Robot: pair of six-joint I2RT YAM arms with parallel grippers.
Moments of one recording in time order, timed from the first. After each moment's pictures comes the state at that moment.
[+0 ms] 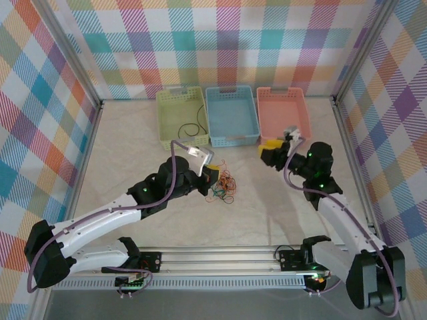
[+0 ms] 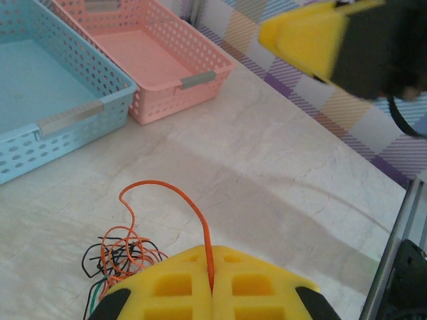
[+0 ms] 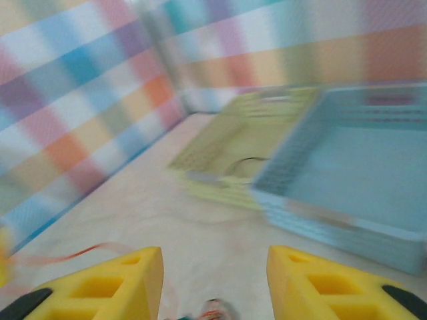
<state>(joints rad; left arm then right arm) -0.90 1.10 0.81 -0.08 0.02 -0.31 0.21 0.98 0.58 0.27 -0.72 0.26</state>
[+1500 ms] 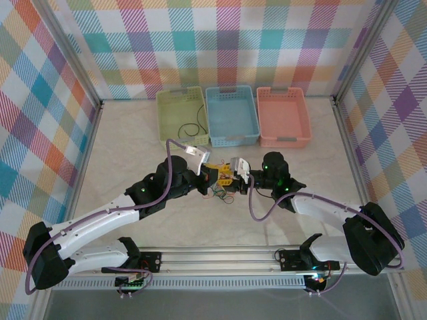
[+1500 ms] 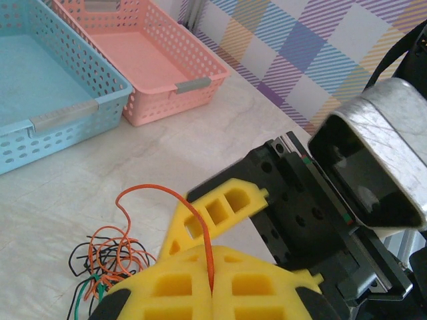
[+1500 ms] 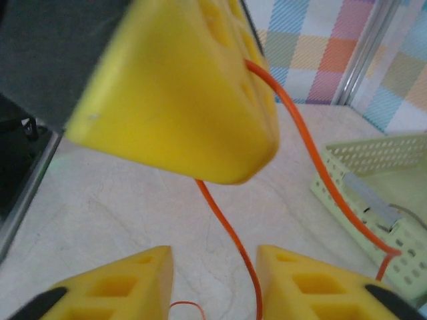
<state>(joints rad) -0.90 1.08 0.82 -0.09 0.04 -0.37 0.65 1.26 0.56 0.46 -0.72 -0.33</state>
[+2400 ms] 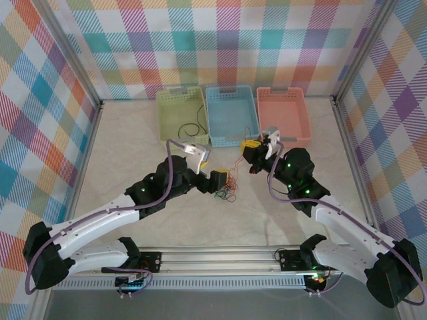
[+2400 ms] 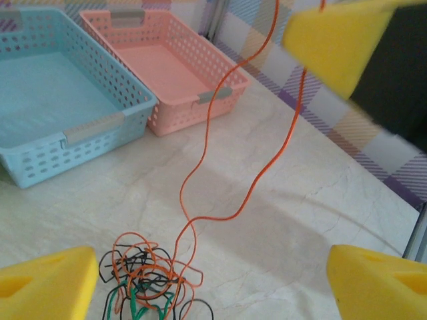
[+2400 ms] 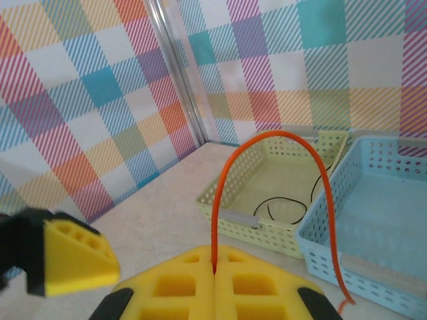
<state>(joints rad) -0.90 1.09 0.82 -0.08 -0.03 -0.32 0.59 0.97 0.65 0.30 -0.23 0.29</state>
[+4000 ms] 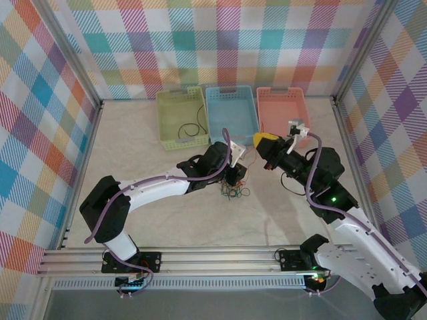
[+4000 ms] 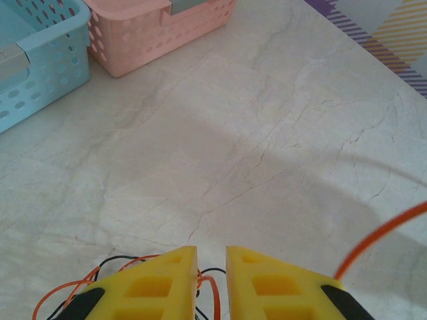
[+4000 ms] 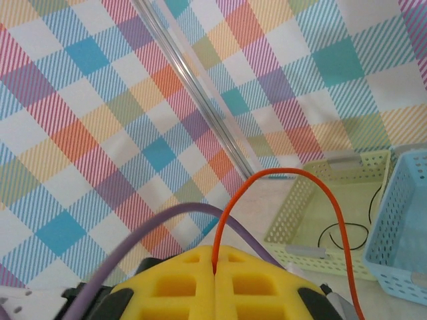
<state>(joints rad) -0.90 1.65 1.13 -0.10 0.08 -0.24 0.59 0.78 0.85 0.04 -0.24 0.56</state>
